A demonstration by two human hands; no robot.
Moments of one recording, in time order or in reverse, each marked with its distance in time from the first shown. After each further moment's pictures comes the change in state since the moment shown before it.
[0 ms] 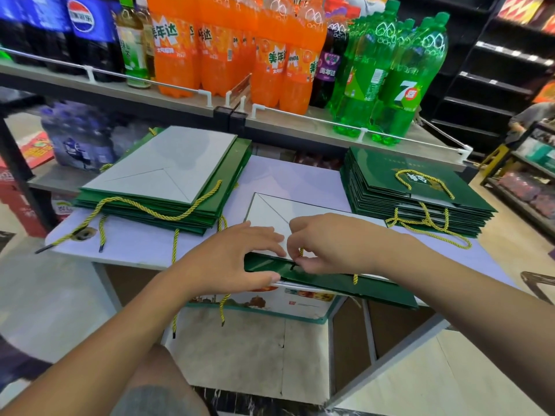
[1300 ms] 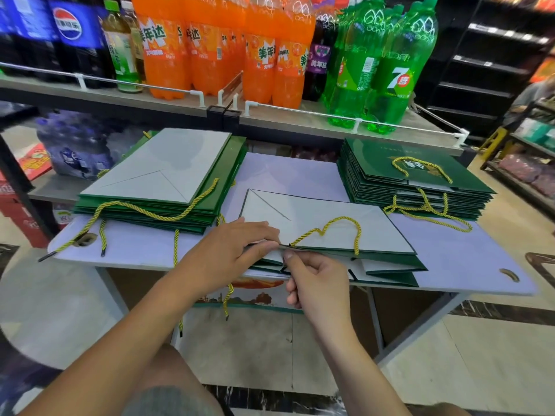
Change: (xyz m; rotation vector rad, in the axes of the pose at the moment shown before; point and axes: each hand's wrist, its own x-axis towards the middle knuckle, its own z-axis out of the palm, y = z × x) left_hand 0.002 -0.013 0.011 -0.056 0.155 0.029; right_hand -0.001 -0.093 0.087 1.505 0.837 0.847
